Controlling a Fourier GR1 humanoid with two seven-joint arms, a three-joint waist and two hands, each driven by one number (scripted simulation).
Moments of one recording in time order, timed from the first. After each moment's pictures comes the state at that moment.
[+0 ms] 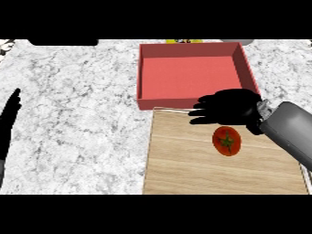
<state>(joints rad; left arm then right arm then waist) -0.11 0.53 -0.04 -1.31 -0.01 0.26 0.06 -0.80 -0.66 0.82 -1.26 0.92 0.46 -0.64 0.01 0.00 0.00</state>
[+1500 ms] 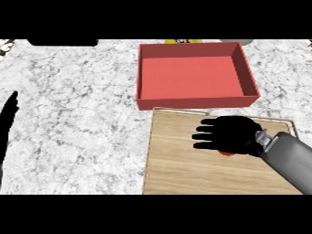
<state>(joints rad) -0.07 0.47 0.04 -1.34 -0.09 0.19 0.06 -0.59 -0.65 0.79 -1.44 1.11 0.52 -0.59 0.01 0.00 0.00</state>
